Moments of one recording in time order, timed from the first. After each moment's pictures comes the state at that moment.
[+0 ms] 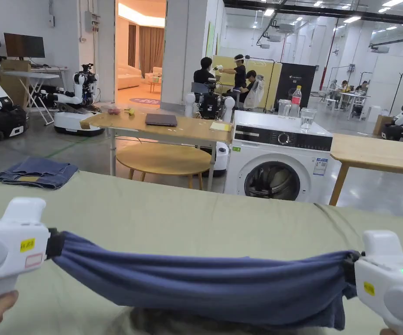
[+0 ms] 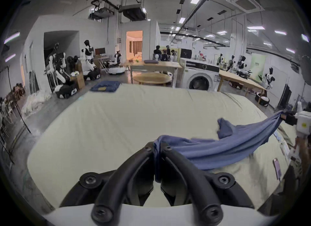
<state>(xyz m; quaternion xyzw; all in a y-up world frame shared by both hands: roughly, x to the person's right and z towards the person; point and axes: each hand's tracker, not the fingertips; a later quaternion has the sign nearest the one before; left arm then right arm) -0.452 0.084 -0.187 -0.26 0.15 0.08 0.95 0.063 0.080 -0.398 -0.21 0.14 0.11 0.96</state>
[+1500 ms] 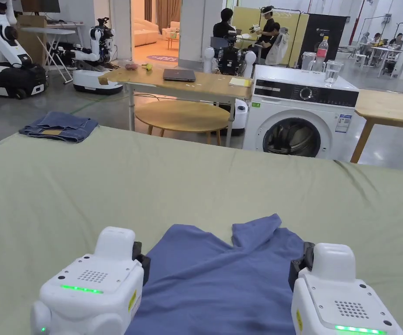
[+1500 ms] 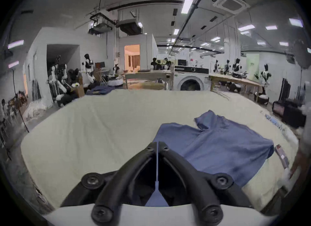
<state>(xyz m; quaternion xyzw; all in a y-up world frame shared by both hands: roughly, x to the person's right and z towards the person) -0.297 0.010 -0.161 -0.19 0.15 0.06 0.97 -0.021 0.021 -0.262 -0.10 0.16 0.05 0.98</state>
